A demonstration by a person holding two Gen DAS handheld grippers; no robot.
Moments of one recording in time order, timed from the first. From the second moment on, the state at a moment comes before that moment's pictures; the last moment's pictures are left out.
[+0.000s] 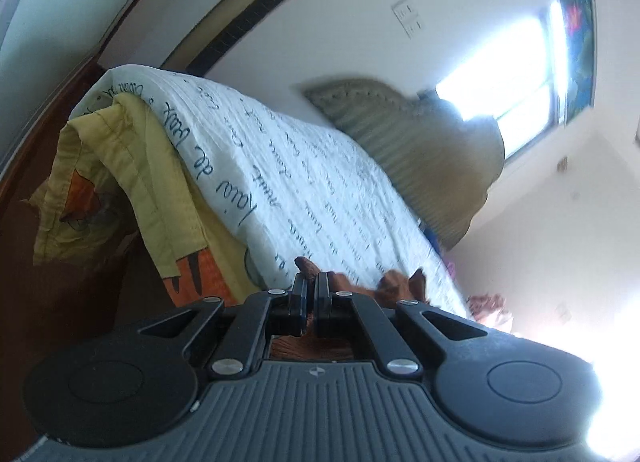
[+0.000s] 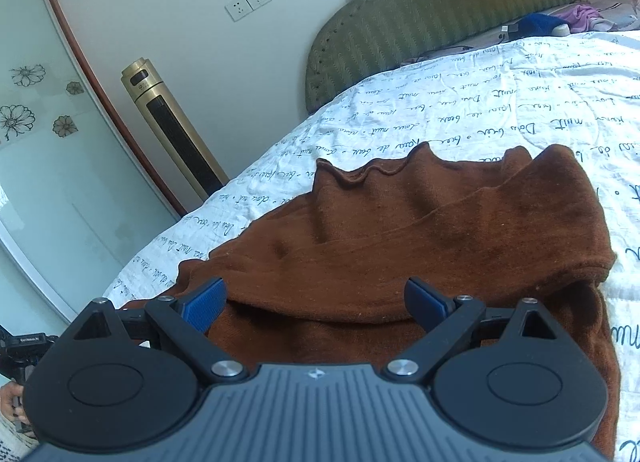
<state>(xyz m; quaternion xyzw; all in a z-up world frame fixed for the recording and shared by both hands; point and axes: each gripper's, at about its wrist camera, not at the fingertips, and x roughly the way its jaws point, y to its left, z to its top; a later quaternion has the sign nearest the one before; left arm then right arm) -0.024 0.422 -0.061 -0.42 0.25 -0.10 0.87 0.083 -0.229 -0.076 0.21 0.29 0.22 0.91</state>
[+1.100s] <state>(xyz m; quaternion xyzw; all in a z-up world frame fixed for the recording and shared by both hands) -0.111 0.513 0.106 -0.50 0.08 0.06 0.86 0.120 -0.211 -0.084 0.14 0.34 0.21 0.91</state>
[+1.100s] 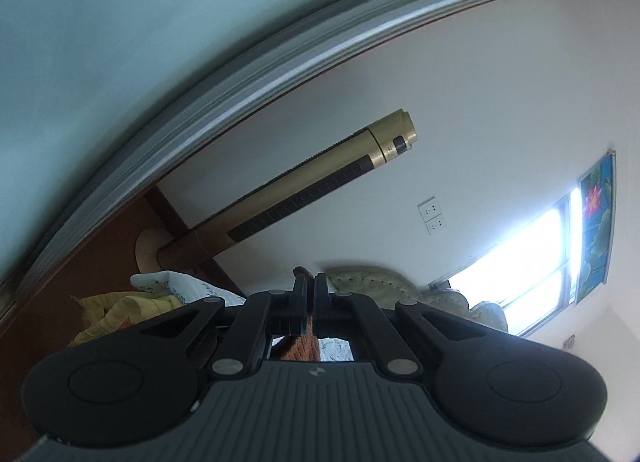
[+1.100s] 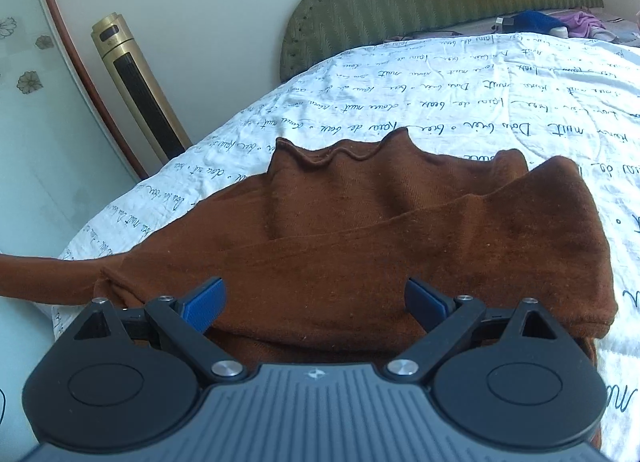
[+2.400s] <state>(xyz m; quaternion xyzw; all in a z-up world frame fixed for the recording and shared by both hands) -0.009 0.380 0.103 -0.39 0.23 -0.06 0.89 -0.053 -0.025 -0.091 -0.08 0.33 0.49 0.80</state>
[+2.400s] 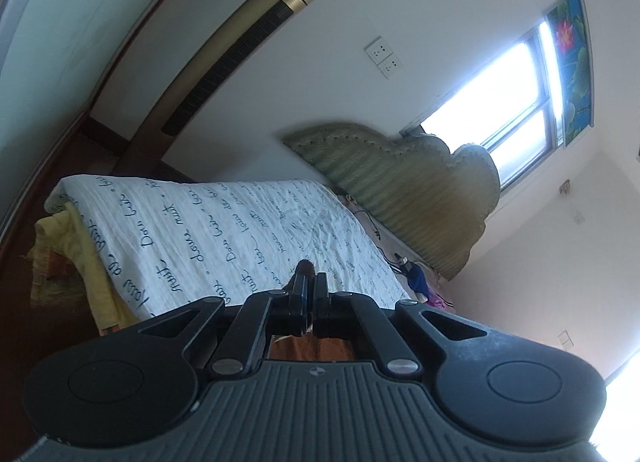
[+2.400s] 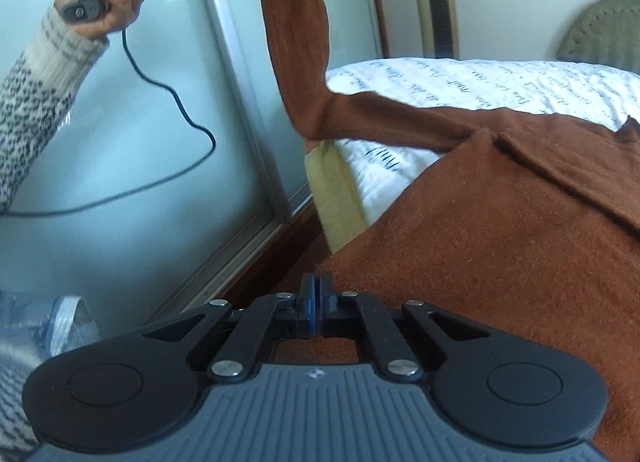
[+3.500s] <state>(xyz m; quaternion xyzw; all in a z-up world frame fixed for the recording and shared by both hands) 0.241 -0.101 0.057 -0.18 0.49 -0.31 0.80 0.001 -0.268 -0.066 0.14 0.30 0.23 0.91</state>
